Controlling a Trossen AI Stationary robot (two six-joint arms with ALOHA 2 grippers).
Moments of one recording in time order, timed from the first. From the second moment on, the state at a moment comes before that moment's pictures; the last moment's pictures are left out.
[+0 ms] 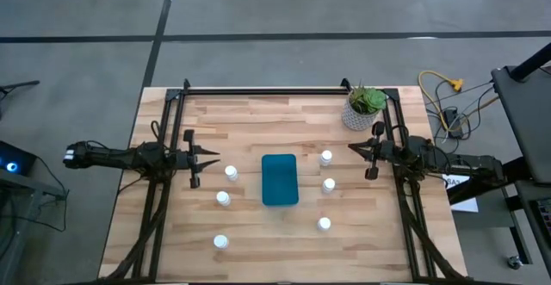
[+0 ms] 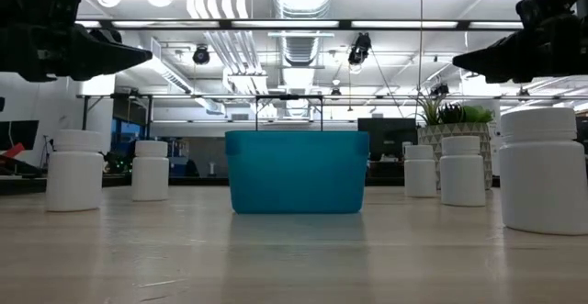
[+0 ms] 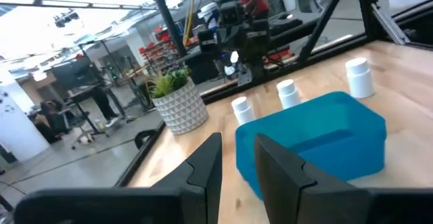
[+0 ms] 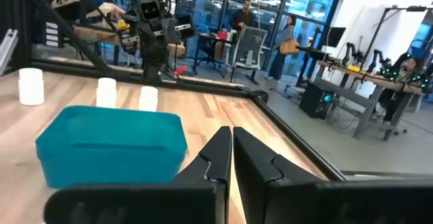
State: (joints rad) left arm -0.11 0.14 0.01 0.10 -0.21 0.40; right arm -0.10 0.03 0.01 0.04 0.10 -0.17
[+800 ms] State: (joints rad) left arm -0.11 0.14 0.01 0.51 -0.07 -0.07; right arm -0.10 0.03 0.01 0.22 0.11 -0.01
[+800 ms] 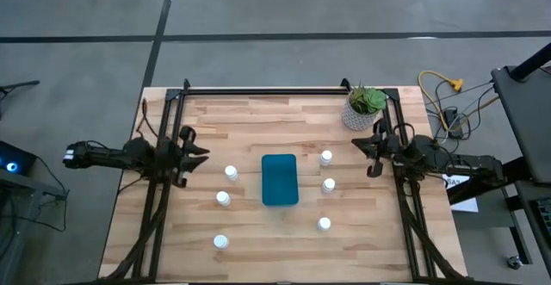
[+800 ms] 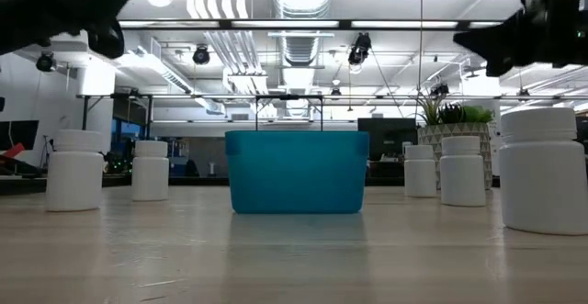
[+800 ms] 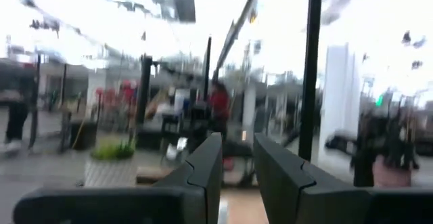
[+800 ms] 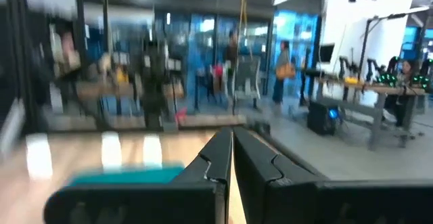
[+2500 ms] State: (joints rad) left arm -0.46 0.88 0.49 0.94 0.53 0.07; right arm 0.26 0.82 0.58 0.57 -0.63 -0.15
